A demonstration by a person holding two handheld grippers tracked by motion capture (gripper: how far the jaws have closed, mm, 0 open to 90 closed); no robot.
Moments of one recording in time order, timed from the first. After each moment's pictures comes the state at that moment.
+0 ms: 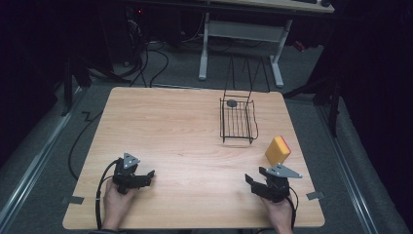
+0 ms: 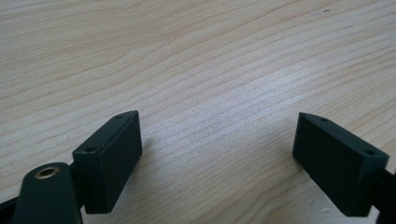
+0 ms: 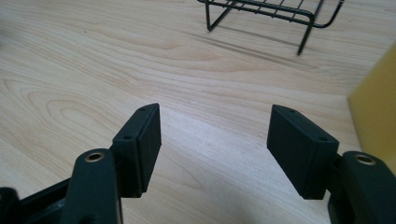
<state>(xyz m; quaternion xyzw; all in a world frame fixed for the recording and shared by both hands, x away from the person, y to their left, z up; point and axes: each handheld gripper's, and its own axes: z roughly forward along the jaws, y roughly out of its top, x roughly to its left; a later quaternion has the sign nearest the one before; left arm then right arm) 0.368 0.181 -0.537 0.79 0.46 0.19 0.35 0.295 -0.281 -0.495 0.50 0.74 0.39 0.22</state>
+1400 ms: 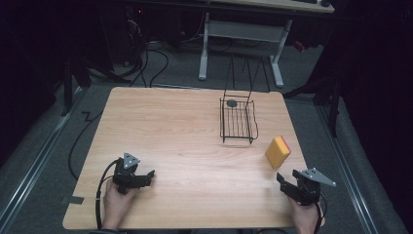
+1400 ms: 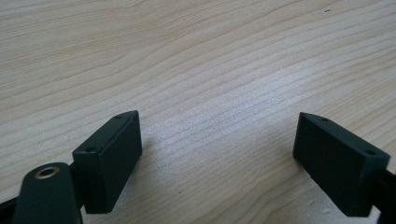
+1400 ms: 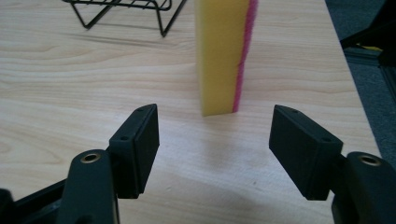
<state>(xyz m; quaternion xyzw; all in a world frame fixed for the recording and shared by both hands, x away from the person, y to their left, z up) 0.368 0.181 -0.537 0.79 0.46 0.19 0.35 0.282 -0.360 -0.499 0.59 0.67 0.35 0.29</state>
